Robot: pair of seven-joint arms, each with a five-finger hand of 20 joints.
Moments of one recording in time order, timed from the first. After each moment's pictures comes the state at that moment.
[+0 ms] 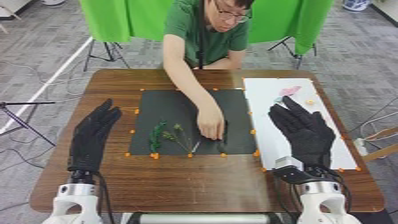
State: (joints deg) left arm 121.8 -78.7 -97.2 -117.5 59.7 -2.9 16.0; right arm -122.7 -74.7 88.6 -122.3 -54.9 6.0 -15.1
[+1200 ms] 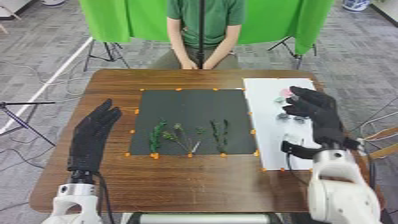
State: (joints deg) left arm 121.7 -78.7 -97.3 -117.5 59.7 -2.9 15.8; right arm -110.1 -64.4 88.0 -121.7 -91.8 23.1 10.2
